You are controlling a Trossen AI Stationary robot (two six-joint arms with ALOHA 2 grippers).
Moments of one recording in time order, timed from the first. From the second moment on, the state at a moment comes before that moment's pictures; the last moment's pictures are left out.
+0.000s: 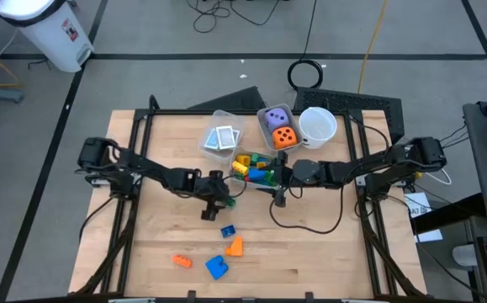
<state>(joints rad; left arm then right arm) -0.07 1.67 0.73 -0.02 -0.02 0.12 0.04 1.43 0.65 0.44 0.15 -0.07</state>
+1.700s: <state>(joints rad) -0.24 1.58 0.73 0.45 -0.30 0.03 0.15 1.64 0.71 0.67 0.10 -0.03</state>
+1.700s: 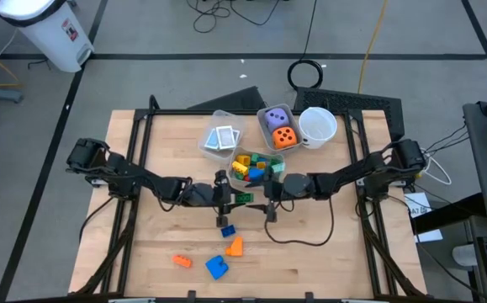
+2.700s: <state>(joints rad) -0.24 1.57 0.73 0.44 -0.31 -0.08 0.14 1.62 0.74 0.60 0.09 -0.04</state>
